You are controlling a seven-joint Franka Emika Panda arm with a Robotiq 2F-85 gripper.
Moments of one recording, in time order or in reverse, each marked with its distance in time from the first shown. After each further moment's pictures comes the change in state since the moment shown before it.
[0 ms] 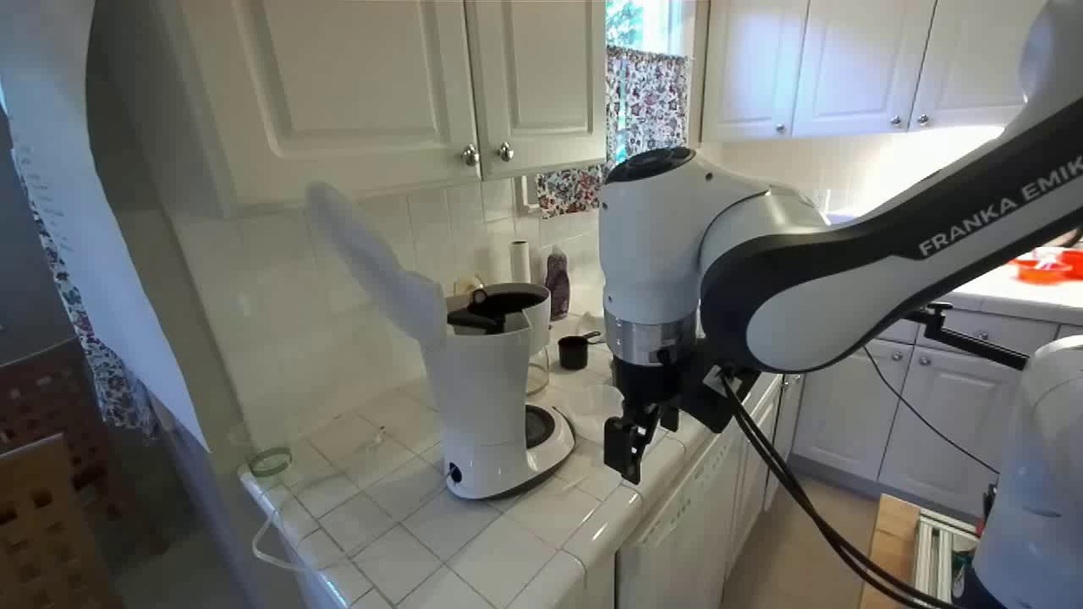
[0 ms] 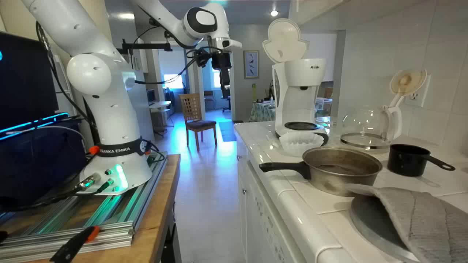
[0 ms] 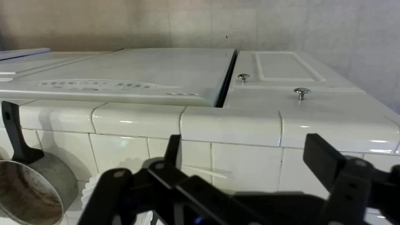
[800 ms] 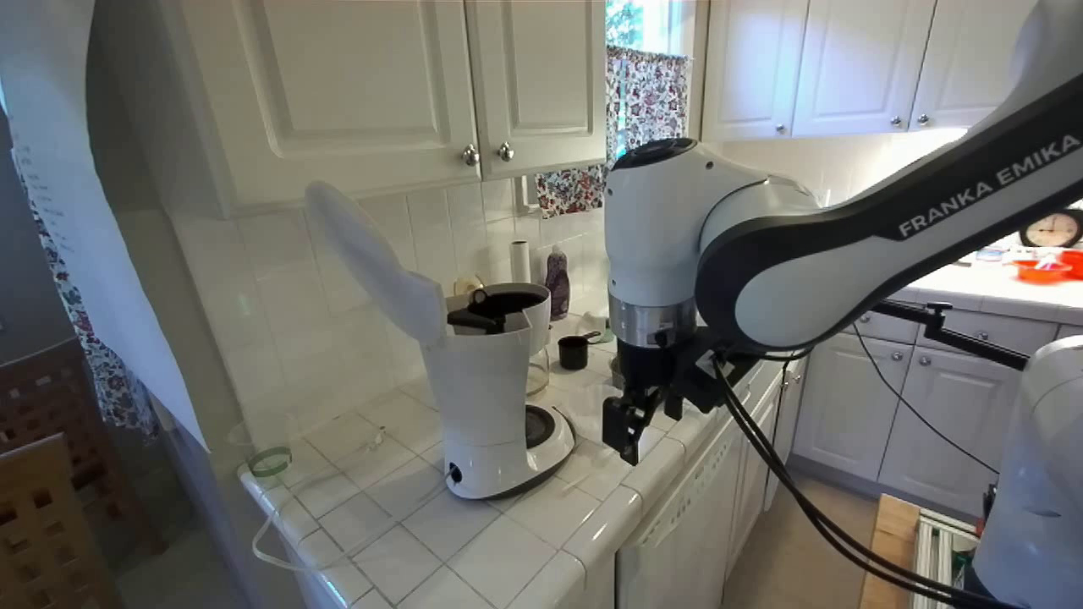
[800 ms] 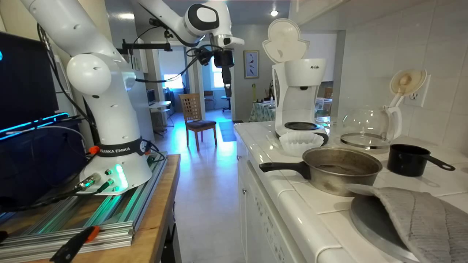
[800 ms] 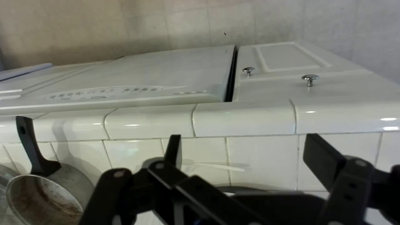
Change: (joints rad) arm -0.005 -0.011 -0.057 -0.001 -0.004 -0.001 0.050
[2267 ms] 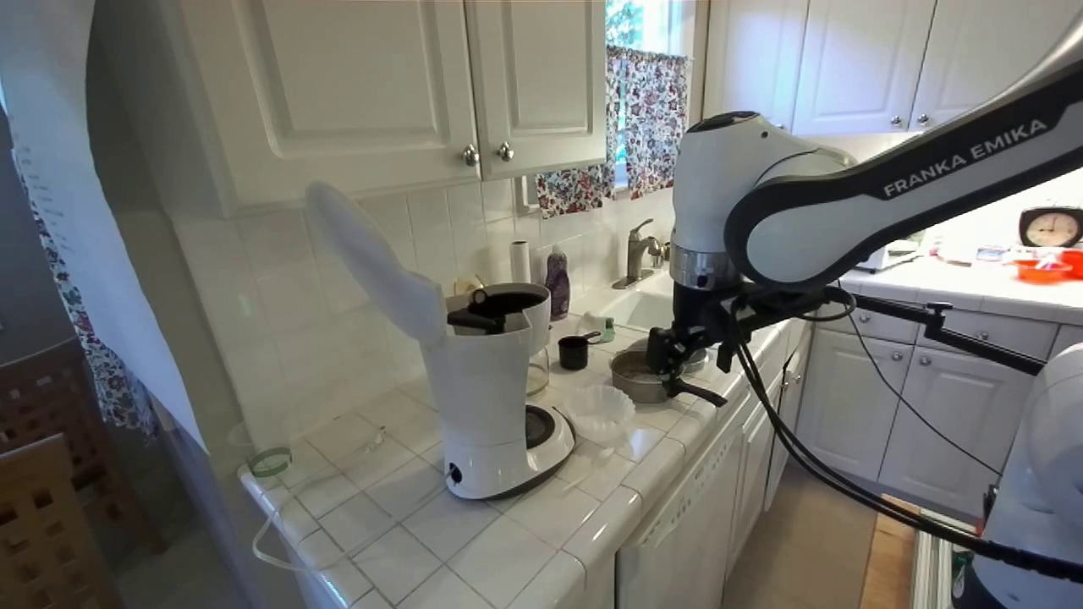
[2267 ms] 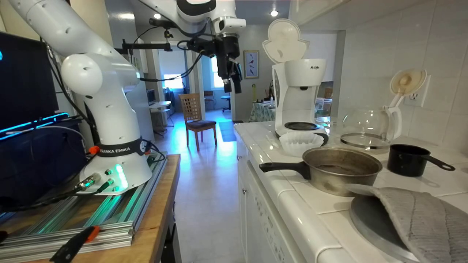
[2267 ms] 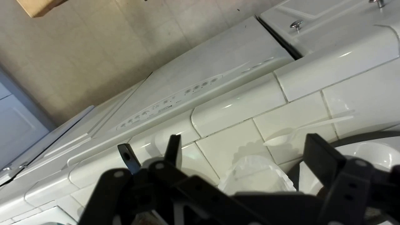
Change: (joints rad) arm -0.151 -0.155 -0.176 -0.097 -0.047 0.001 0.085
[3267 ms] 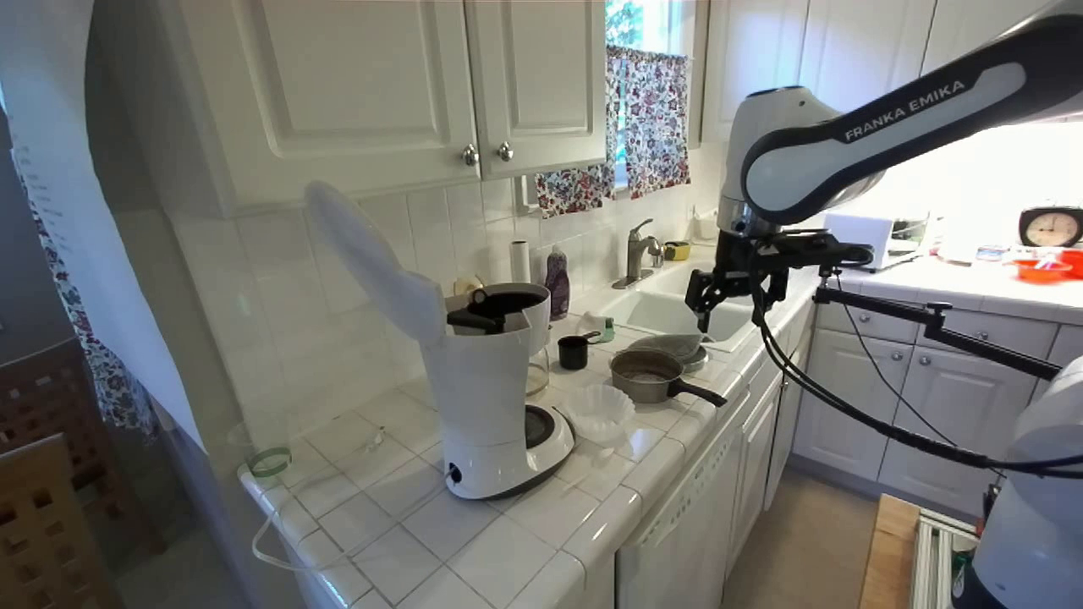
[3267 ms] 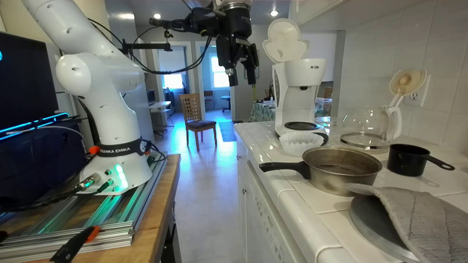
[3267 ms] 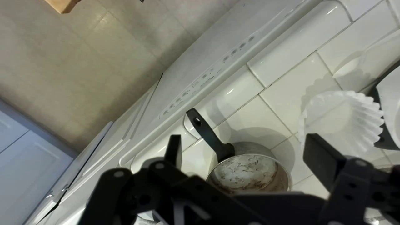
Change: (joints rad) arm -0.197 0.042 -0.230 0.083 -0.022 0.005 -0.155
